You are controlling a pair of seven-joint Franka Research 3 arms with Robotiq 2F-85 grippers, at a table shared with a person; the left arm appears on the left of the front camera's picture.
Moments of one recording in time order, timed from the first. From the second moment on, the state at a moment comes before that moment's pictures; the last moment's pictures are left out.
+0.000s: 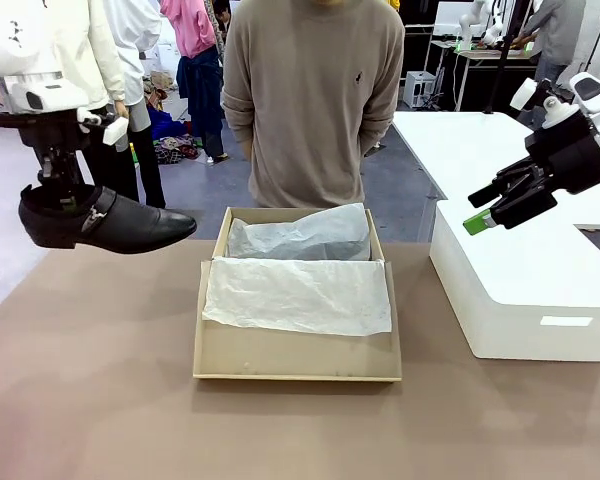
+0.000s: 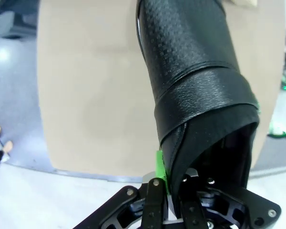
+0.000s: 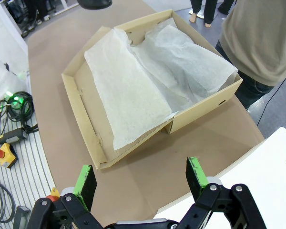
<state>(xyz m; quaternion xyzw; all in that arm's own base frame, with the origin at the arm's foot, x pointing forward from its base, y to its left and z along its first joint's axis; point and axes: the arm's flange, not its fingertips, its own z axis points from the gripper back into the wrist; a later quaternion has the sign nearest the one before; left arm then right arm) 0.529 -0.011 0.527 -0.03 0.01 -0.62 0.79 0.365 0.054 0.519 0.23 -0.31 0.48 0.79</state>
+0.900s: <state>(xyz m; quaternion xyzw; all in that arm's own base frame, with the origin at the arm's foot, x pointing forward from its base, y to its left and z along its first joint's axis) 0.519 -0.021 0.537 -0.03 0.01 -0.53 0.85 0.365 0.054 0.519 0.23 -0.31 0.48 0.79</state>
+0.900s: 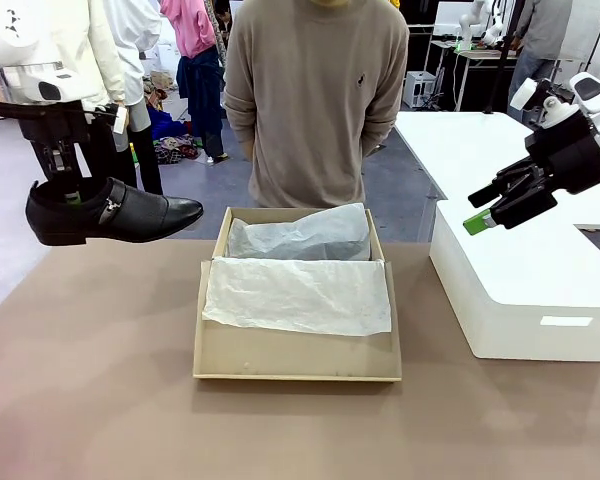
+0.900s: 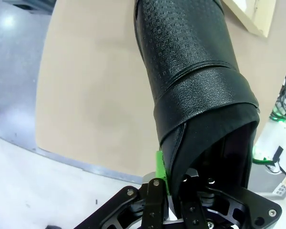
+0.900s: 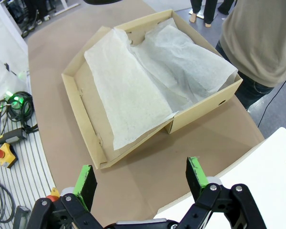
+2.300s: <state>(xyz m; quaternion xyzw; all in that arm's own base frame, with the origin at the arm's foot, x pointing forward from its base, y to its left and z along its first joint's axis) 0.500 -0.140 0.552 0.04 -0.01 -0.04 1.00 0.365 0.054 0.519 0.23 -0.31 0.48 0.79</state>
